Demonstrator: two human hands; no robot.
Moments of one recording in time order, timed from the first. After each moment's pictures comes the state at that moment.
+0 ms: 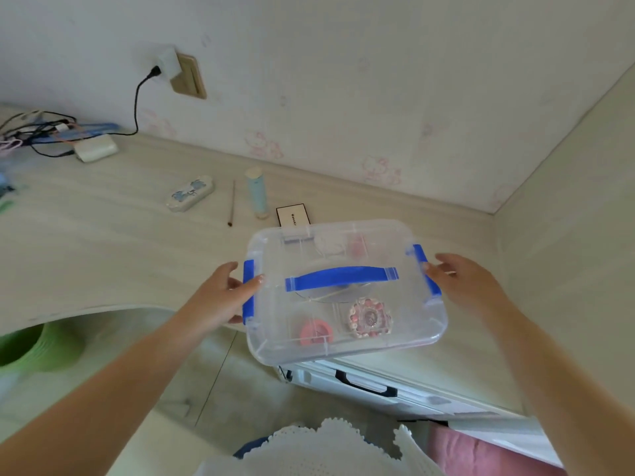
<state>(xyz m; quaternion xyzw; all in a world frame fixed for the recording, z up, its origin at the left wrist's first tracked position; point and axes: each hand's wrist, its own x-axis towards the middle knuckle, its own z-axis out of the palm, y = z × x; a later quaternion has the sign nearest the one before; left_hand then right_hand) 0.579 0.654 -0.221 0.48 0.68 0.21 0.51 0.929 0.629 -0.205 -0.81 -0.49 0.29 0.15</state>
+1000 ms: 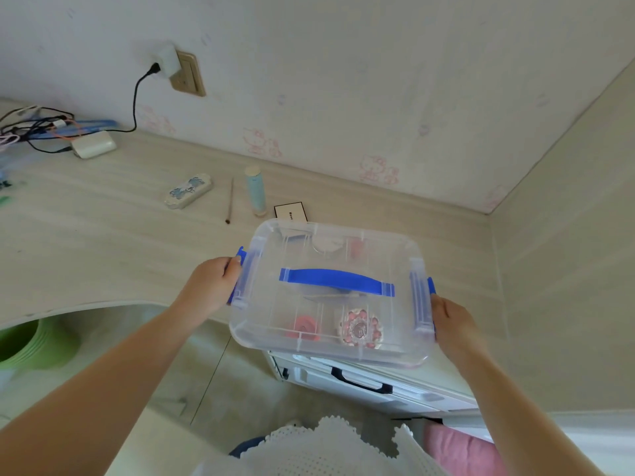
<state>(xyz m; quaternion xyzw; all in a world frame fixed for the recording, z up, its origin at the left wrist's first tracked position) 0.571 0.669 -0.229 0.64 0.69 0.19 0.30 0.903 0.582 -0.240 -0.82 -0.40 0.35 0.23</state>
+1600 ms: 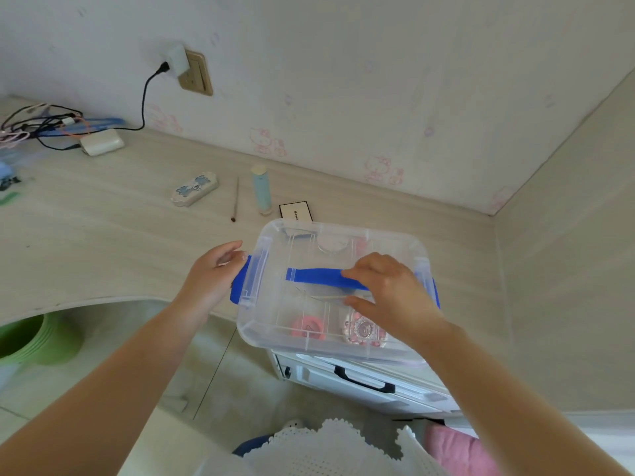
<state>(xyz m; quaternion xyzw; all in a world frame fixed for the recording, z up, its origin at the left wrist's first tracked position) 0.562 0.664 -0.230 0.46 0.66 0.35 0.48 0.835 0.614 -0.209 -0.54 -0.82 0.06 0.19</state>
